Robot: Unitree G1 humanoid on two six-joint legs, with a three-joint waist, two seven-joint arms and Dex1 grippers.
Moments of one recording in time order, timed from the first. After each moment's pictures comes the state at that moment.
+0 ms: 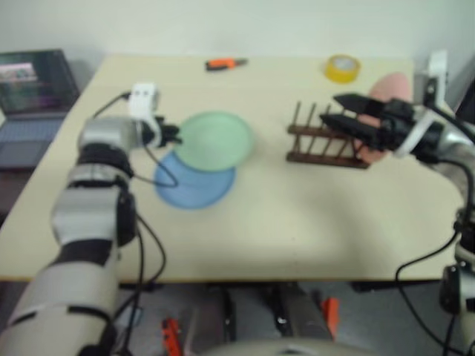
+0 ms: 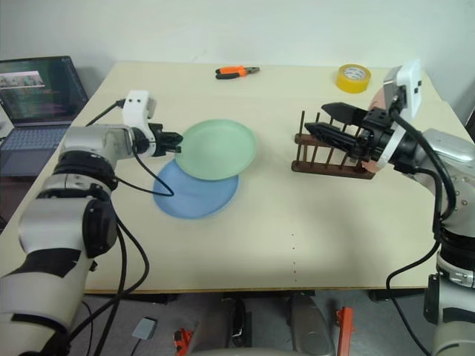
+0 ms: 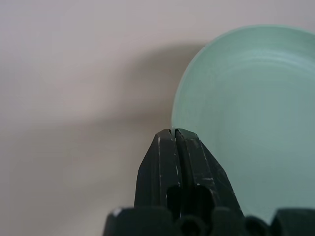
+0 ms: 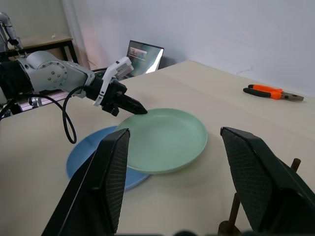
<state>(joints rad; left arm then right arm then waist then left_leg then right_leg) -1.25 0.55 0.06 1.17 -0.07 0.62 -0.64 -0.64 -0.71 -0.22 -0.27 0.82 0.86 0.73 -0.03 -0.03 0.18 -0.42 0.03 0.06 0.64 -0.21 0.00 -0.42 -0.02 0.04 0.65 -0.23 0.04</state>
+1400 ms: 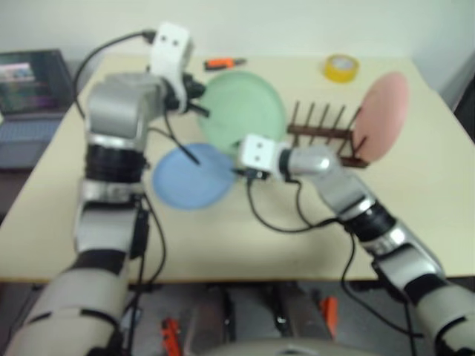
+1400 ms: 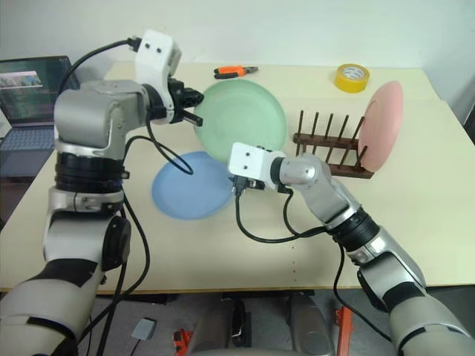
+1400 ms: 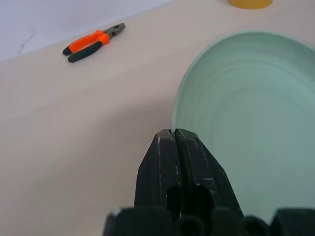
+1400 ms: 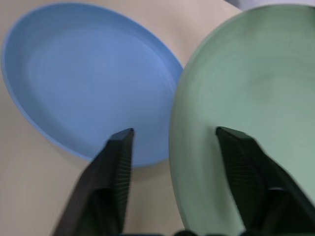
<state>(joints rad) -1.15 0.48 -0.03 0.27 -0.10 1.07 -0.53 -0.84 -0.37 0.53 0.09 -0.12 0.29 0.71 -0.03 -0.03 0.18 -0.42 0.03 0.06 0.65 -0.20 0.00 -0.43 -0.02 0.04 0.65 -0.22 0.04</state>
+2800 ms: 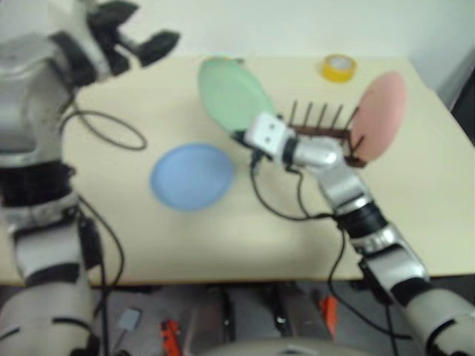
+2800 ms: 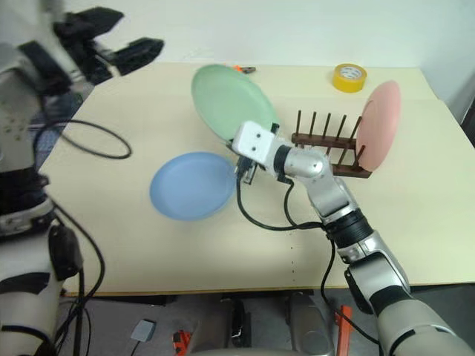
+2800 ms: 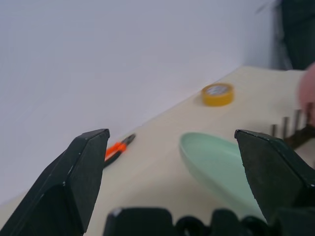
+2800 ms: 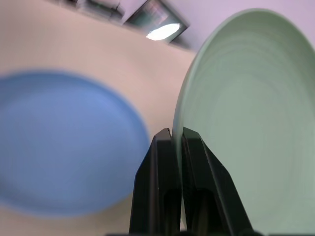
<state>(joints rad) -0.95 0.78 0.25 -0.04 -0.38 0.74 -0.85 -0.83 -0.25 0.26 0.17 -0.01 0.15 0.69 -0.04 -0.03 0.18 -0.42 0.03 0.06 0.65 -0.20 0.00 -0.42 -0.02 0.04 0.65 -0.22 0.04</state>
